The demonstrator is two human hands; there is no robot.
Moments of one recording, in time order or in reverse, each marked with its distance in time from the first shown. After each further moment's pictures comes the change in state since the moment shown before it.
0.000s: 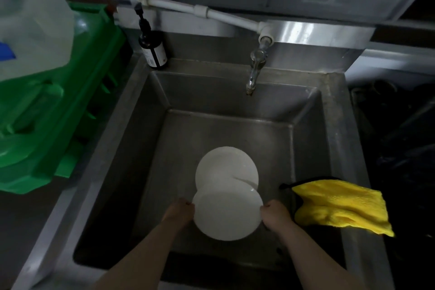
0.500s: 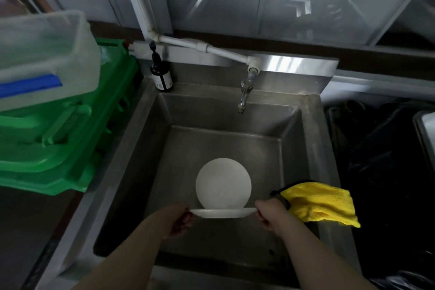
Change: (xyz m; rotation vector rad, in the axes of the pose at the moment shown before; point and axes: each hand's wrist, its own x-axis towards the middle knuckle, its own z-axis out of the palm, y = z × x) left_hand -0.060 -0.001 -0.039 -0.637 -0.212 -0.252; right_hand -0.067 -0.030 -0.034 0.330 -0.033 0.078
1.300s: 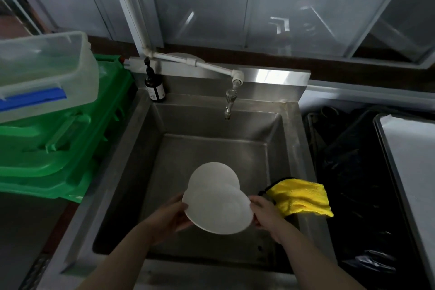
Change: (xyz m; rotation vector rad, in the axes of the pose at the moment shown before) left_hand -0.085 -0.007 0.001 -0.308 -0.395 0.319; right_hand -0.041 0.027 -0.026 -0.026 -0.095 -0.302
